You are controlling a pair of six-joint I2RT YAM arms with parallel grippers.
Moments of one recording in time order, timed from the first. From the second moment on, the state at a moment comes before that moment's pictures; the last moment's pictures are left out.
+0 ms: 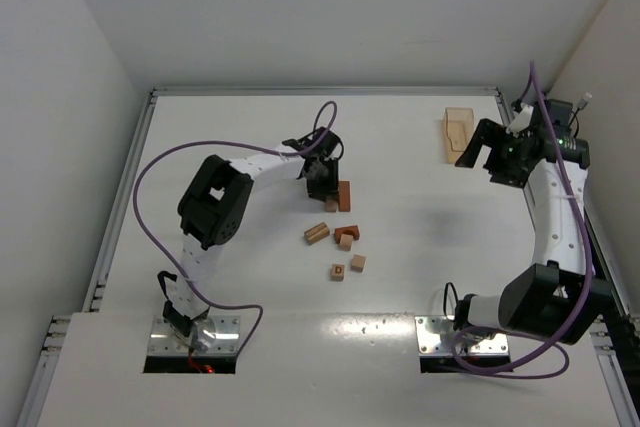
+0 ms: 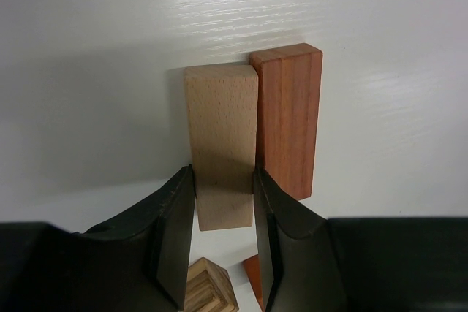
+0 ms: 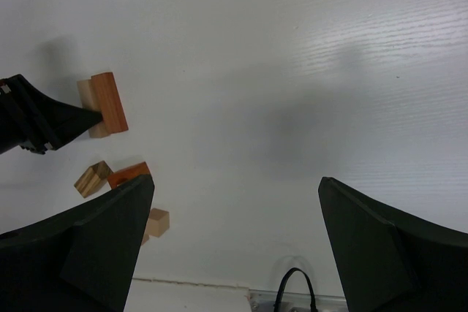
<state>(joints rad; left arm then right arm) -0.63 2.13 1.56 -0.52 0.07 -0.64 -0.31 1.33 1.29 -0.92 -0.32 0.13</state>
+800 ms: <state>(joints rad) -0.60 2.03 1.53 -0.52 0.13 -0.60 -0.26 1.33 1.29 -0.92 -0.32 0.12</state>
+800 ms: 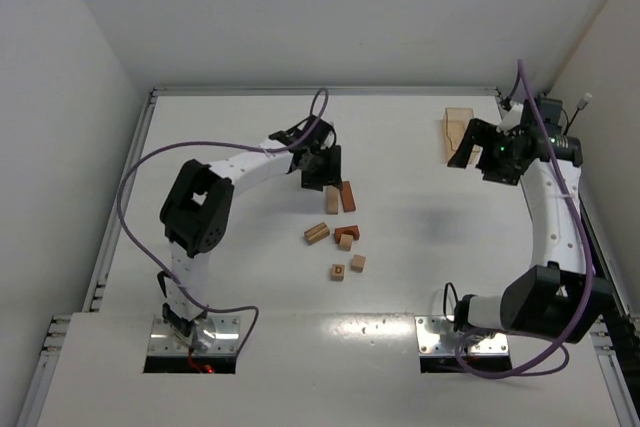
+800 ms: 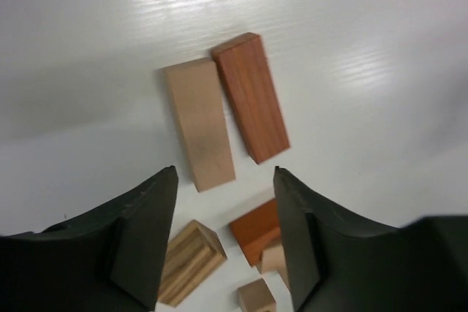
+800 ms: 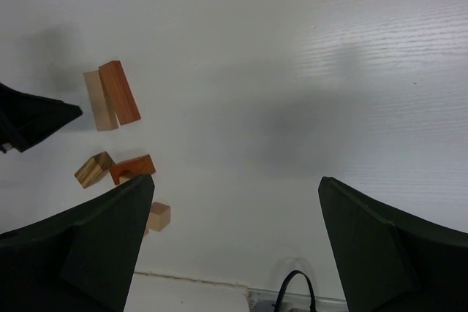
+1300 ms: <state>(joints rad) -0.56 1.87 1.36 -0.57 -0.01 -0.56 0.11 1.61 1.35 -0.86 -0.13 0.07</state>
